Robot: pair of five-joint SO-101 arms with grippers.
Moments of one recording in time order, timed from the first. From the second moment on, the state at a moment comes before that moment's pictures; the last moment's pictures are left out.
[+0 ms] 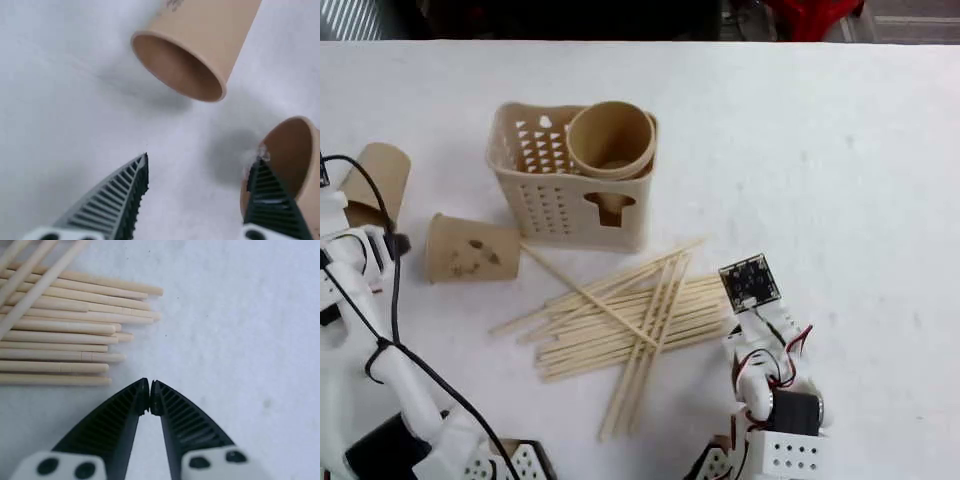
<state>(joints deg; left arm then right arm) -43.5 -20.4 41.0 47.9 -12.8 2.2 -103.0 95.5 67.4 28.4</state>
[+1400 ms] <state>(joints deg) -35.3 21.8 18.4 26.1 -2.2 2.2 -103.0 95.7 67.4 28.4</state>
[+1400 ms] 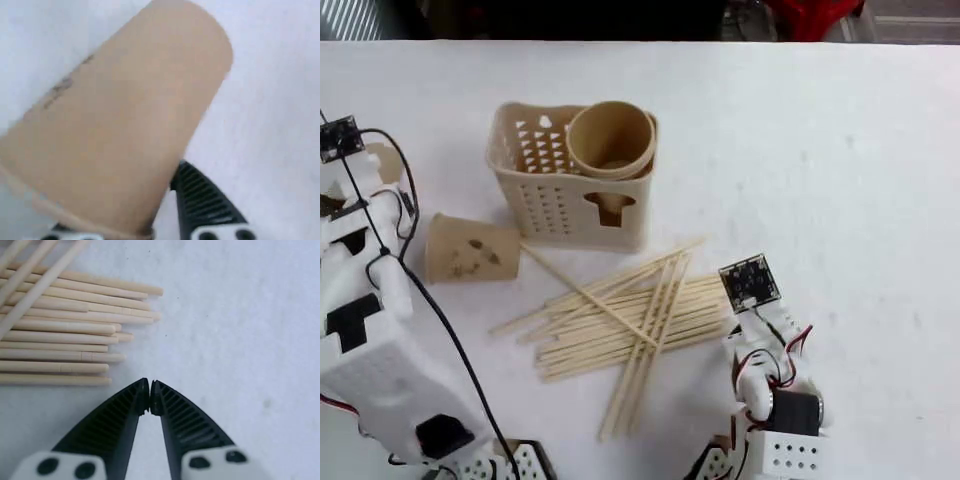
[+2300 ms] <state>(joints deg) 2.8 -27.8 -28.4 100.5 -15.3 2.2 -103.0 95.9 67.4 28.4</state>
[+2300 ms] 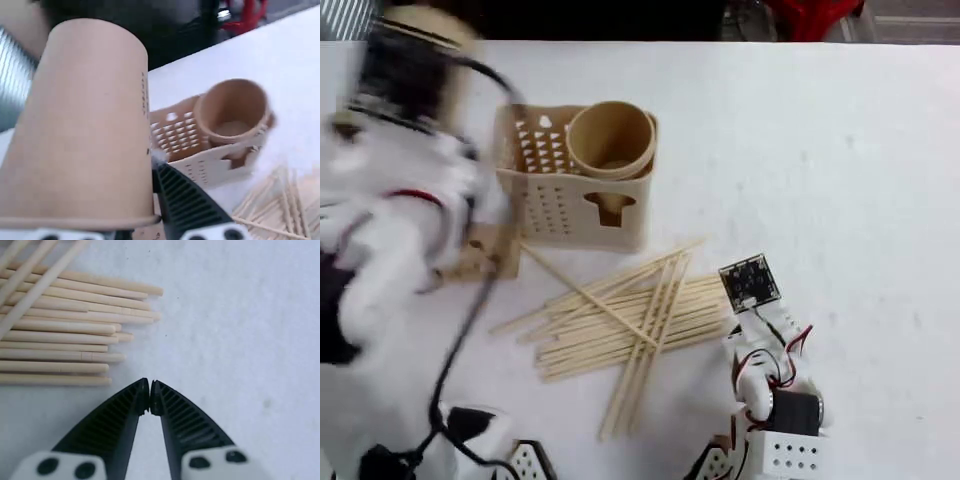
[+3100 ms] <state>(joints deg) 16.1 -10.2 -26.1 102.3 -24.4 2.2 -103.0 95.9 67.4 28.4</state>
